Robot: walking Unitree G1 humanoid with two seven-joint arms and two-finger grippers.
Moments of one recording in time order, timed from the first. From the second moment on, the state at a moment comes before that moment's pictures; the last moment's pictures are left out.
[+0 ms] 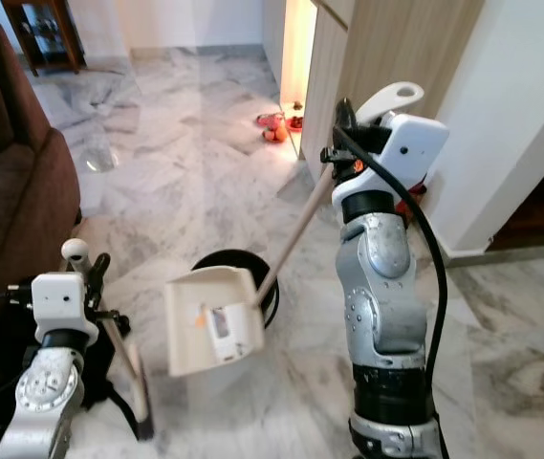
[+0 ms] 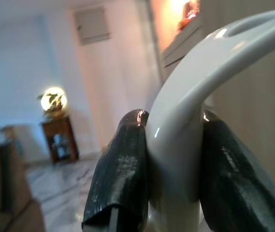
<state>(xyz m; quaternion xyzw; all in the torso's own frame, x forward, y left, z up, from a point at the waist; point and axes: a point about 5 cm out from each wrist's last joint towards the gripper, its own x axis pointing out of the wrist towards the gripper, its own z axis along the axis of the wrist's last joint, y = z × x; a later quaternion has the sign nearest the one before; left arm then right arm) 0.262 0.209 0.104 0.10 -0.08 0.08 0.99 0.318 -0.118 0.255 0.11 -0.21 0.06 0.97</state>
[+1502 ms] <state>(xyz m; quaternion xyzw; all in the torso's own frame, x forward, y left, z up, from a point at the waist) 0.263 0.210 0.109 0.09 -0.08 0.09 0.99 0.316 -0.114 0.261 0.12 -0.23 0.09 0.96</state>
